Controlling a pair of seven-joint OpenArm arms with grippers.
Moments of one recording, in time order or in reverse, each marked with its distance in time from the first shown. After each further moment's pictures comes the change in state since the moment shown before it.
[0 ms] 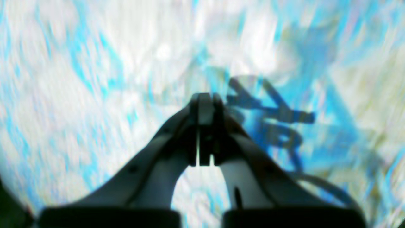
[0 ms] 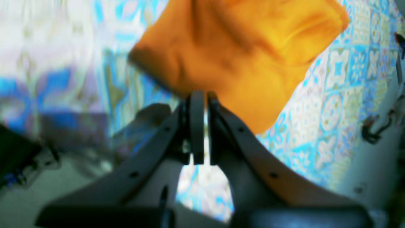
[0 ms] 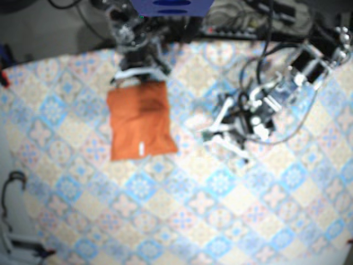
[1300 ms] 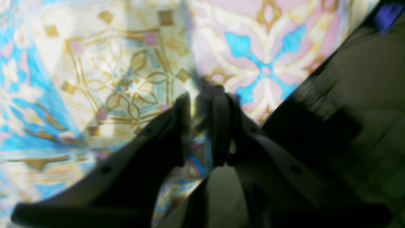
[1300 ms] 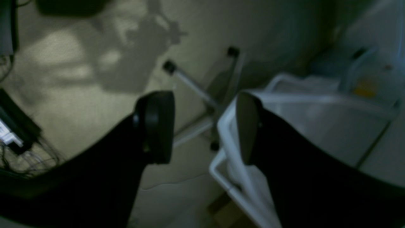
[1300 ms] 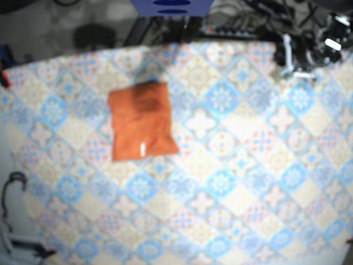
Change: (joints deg) left arm 41.7 -12.3 -32.1 -17.2 -8.0 -5.4 -32.6; right arm -14.3 -1.2 76.1 -51.0 31.5 0.2 38.9
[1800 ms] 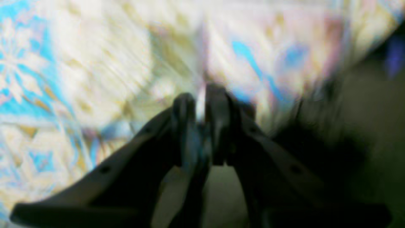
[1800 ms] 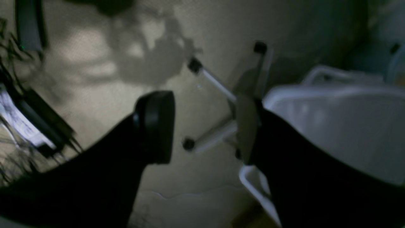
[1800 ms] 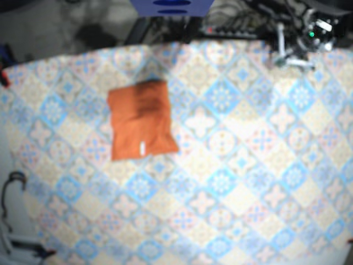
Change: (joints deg) left arm 12.4 4.4 -8.9 18.0 8.3 5.2 13.6; right arm 4.3 0.6 -0.2 -19.0 -0.4 0.0 19.3
